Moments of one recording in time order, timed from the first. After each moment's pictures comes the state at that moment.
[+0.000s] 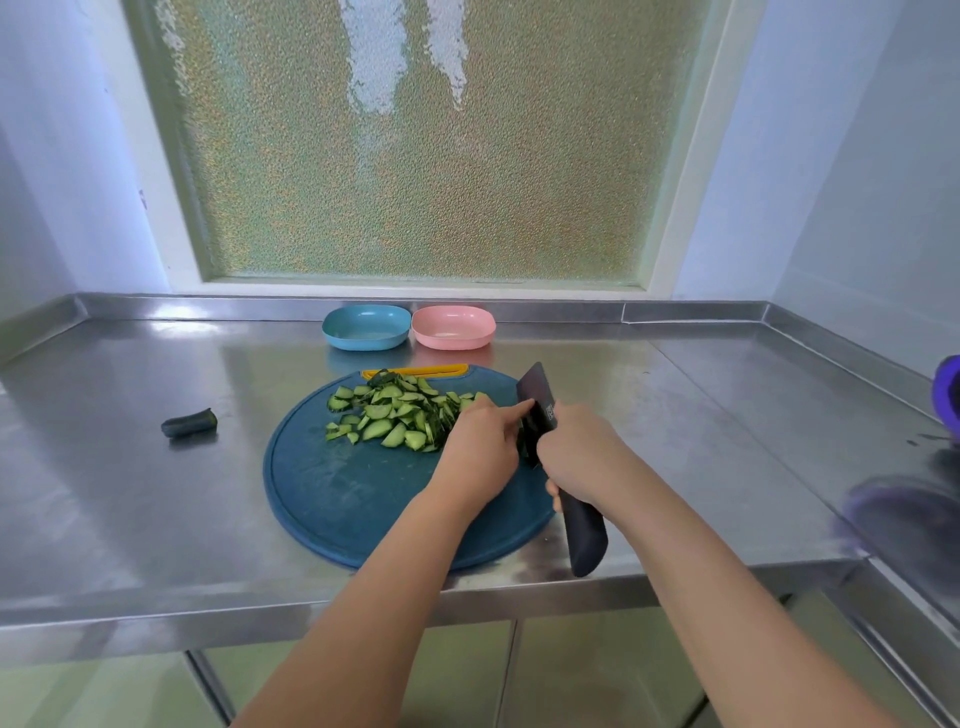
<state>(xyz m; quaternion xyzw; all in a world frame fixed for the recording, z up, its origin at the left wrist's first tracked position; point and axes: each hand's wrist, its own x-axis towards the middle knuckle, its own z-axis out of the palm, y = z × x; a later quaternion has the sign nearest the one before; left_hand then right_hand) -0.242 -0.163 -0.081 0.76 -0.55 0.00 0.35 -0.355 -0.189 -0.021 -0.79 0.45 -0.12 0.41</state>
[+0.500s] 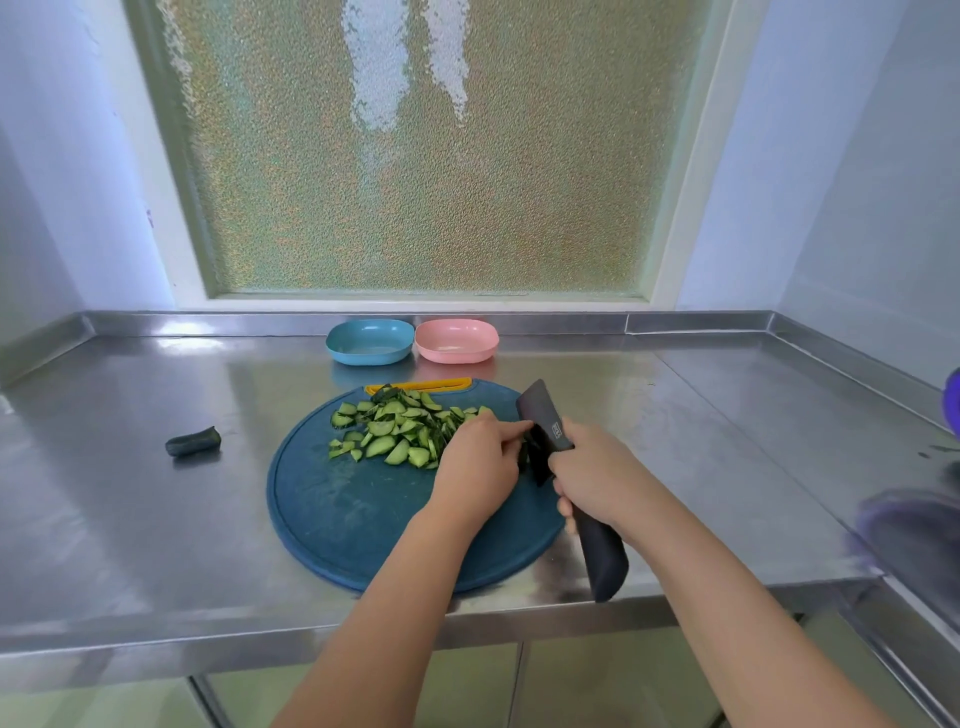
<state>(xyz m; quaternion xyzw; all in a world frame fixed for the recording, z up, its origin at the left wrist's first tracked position) -0.239 -0.160 -0.080 0.75 -0.53 -0.02 0.39 -0.363 -0.198 -0.027 -0.78 0.43 -0.14 0.44</state>
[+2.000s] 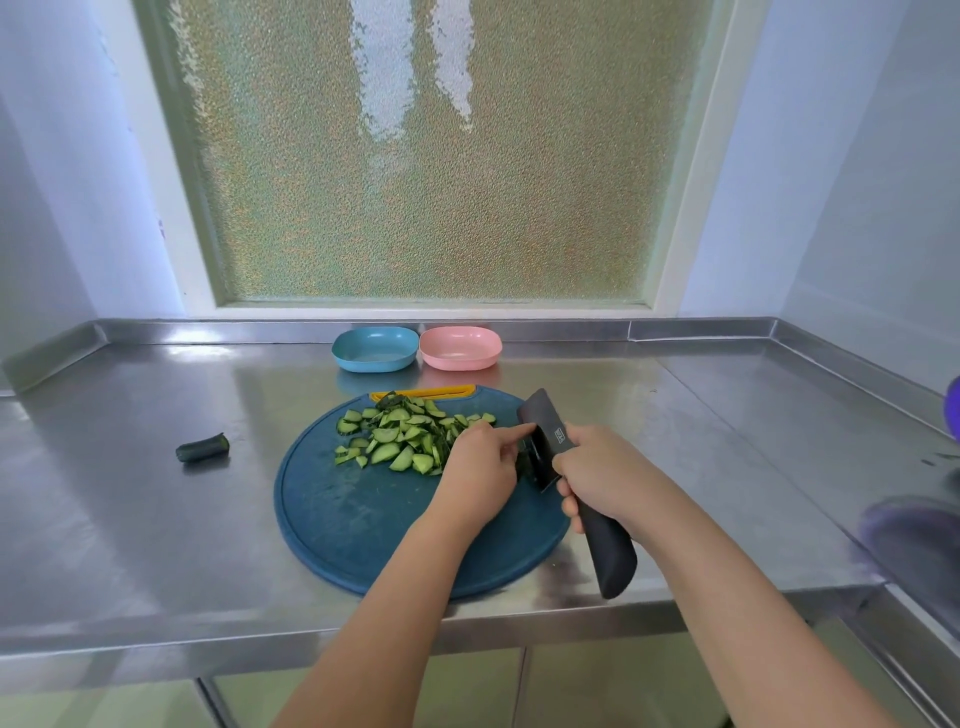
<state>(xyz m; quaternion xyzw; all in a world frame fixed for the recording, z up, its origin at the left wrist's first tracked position) -0.241 -0.154 -0.074 0.75 -0.52 -0.04 0.39 -0.362 -0.207 -0.027 -0.74 0.42 -0.12 0.51</state>
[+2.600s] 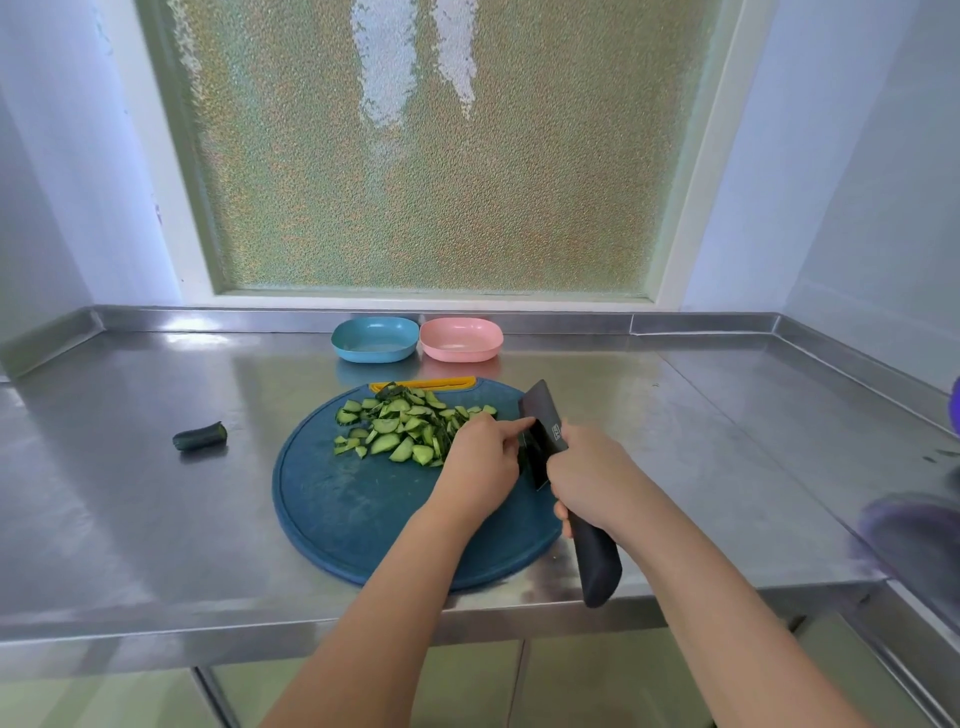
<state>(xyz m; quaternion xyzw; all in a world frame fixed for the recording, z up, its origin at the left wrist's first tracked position) -0.243 -0.152 -0.071 0.75 -0.53 -0.02 0.39 -0.360 -0.190 -0.023 -0.78 0.43 -0.12 0.43</state>
